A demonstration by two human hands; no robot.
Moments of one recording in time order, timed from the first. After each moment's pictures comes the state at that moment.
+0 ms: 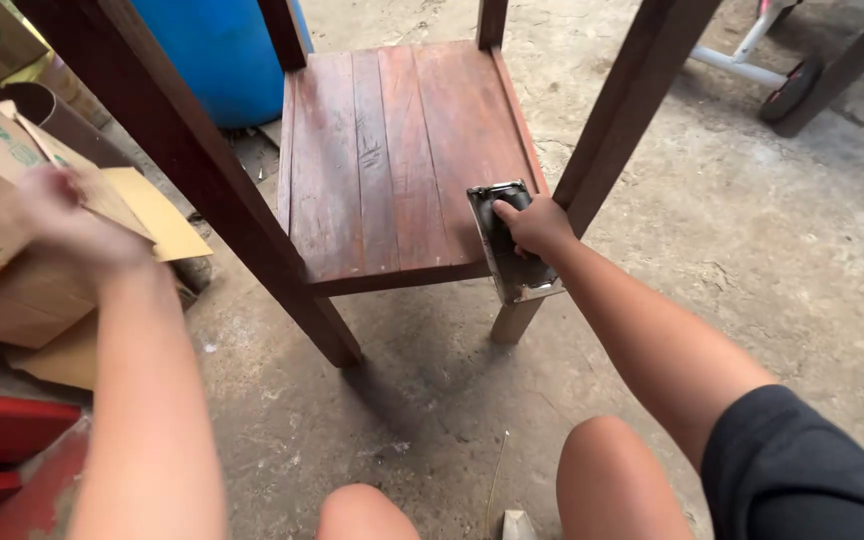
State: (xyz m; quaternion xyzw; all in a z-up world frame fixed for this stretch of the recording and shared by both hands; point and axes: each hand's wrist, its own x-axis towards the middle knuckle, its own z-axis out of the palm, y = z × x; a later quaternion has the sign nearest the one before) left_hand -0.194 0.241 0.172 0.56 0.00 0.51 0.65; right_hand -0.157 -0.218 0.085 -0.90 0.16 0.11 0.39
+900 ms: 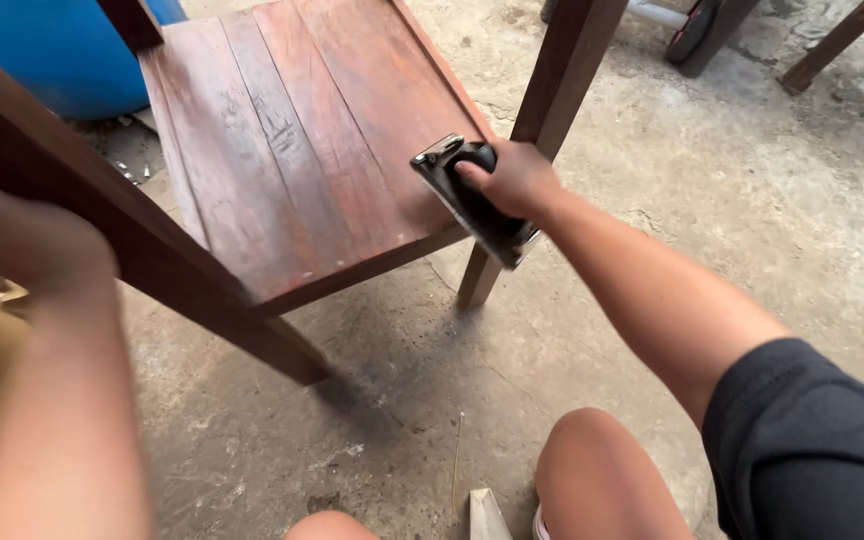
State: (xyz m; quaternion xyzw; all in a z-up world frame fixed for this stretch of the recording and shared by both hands) left_hand -0.178 0.150 0.181 0.65 -0.18 0.38 0.63; right_hand -0.162 -0.282 0.119 -0.95 0.05 0.02 0.30
